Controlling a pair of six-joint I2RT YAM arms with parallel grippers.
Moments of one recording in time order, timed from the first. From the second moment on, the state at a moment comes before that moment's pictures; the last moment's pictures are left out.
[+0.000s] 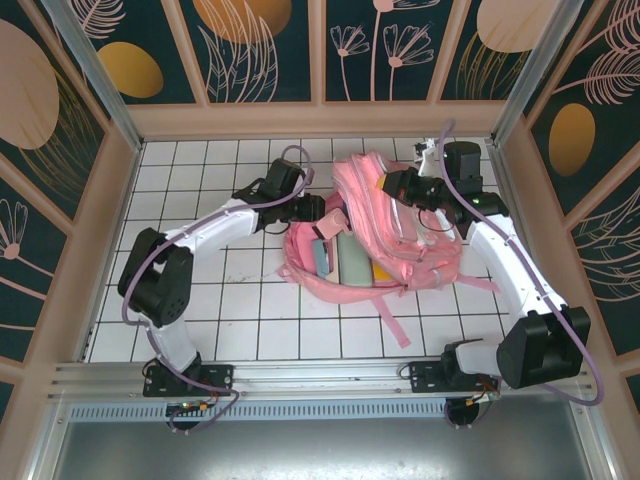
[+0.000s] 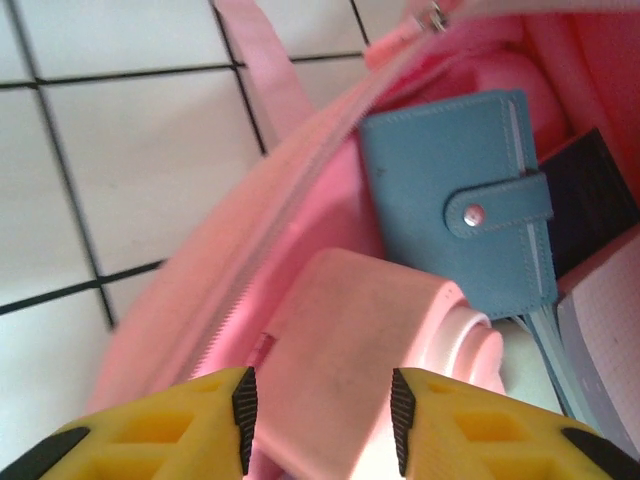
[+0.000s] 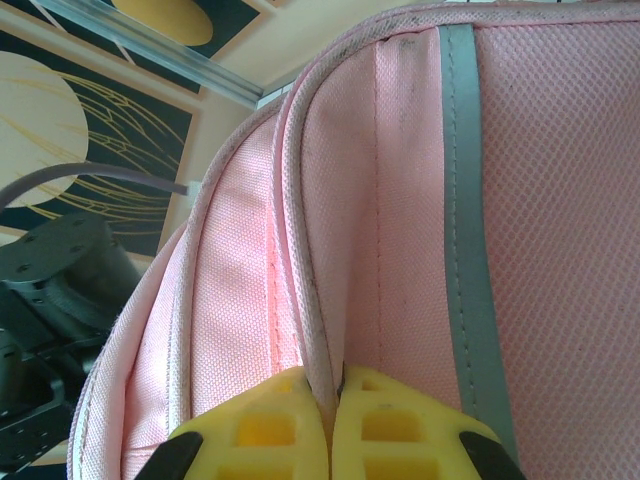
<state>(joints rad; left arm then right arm) -0.57 1.78 1.30 -0.31 0.16 -0.46 0.21 1.30 1.16 -0.41 -0.69 0.60</state>
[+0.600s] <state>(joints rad) -0.52 1.93 1.27 -0.37 0.02 -0.40 0.31 1.29 1.09 -0.39 -0.65 0.59</state>
